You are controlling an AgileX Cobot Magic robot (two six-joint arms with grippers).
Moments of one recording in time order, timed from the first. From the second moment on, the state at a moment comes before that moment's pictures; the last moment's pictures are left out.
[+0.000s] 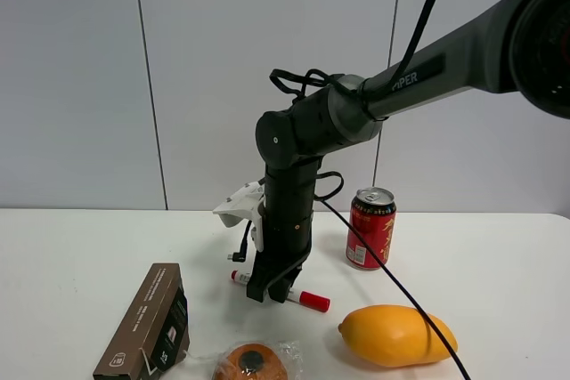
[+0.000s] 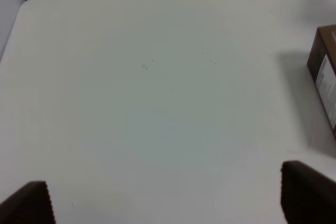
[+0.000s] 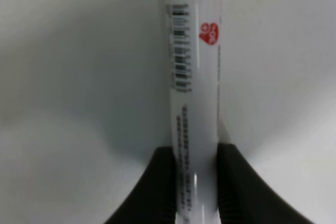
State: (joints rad) left arm 0.16 0.00 -0.49 -0.07 1.07 0.15; right arm 0.65 2.39 -1.79 -0.09 0.93 -0.41
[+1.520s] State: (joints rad) left arm 0.16 0.00 -0.49 -0.08 1.07 0.15; right arm 0.92 2.11 -2.14 0.22 0.93 -0.34
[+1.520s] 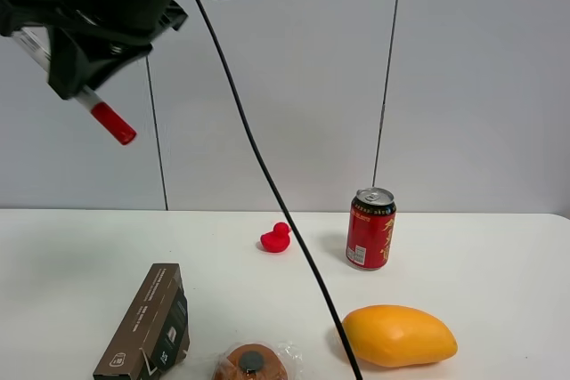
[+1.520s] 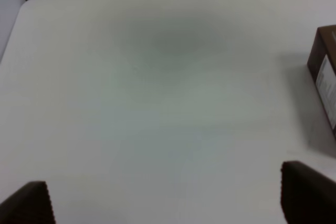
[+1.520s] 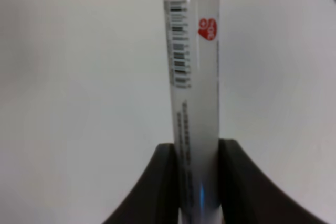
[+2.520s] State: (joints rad) left arm 0.16 0.00 -0.49 -0.08 1.07 0.15; right arm 1.00 2.26 -2.15 0.09 0.75 0.35
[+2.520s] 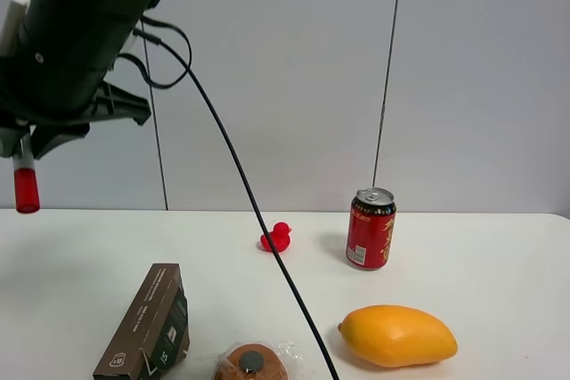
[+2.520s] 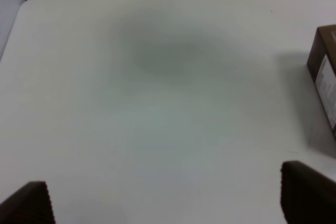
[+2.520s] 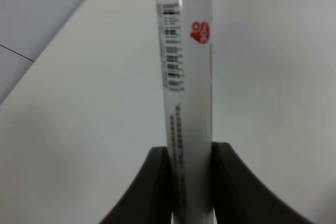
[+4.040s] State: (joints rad) left arm 0.16 0.00 -0.49 -0.07 1.07 0.15; right arm 1.00 2.53 -2.15 0.06 0.75 0.88
